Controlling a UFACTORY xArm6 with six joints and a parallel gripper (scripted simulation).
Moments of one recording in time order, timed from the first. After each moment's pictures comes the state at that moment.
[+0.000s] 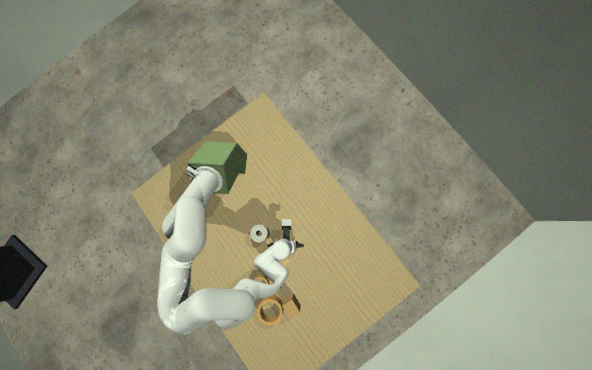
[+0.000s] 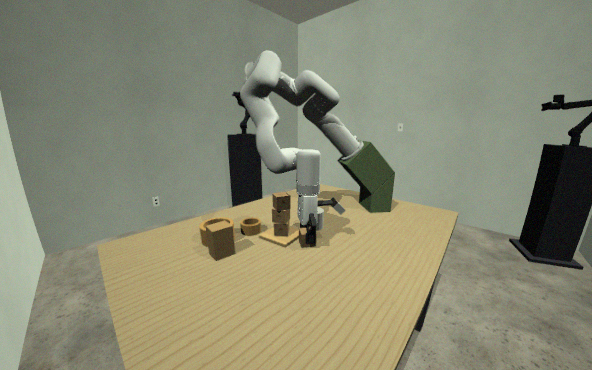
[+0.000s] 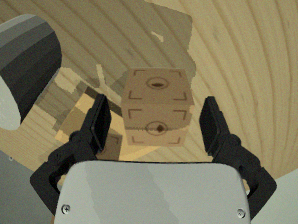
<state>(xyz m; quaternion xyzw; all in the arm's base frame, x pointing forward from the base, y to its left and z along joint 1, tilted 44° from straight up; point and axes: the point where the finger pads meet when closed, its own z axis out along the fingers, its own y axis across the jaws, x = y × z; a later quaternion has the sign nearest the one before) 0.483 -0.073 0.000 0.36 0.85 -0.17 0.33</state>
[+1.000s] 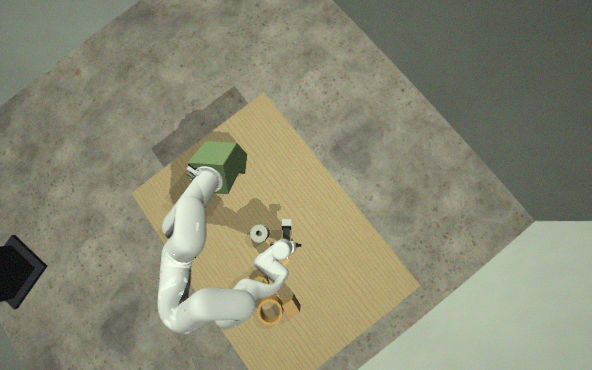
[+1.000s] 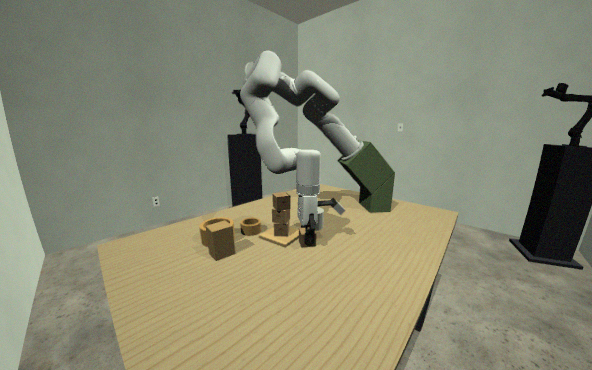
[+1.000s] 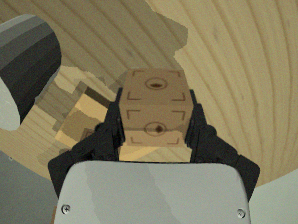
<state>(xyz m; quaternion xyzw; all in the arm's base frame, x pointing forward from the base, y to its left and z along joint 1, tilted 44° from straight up) 0.483 -0.073 0.000 0.36 0.85 -0.17 0.33</state>
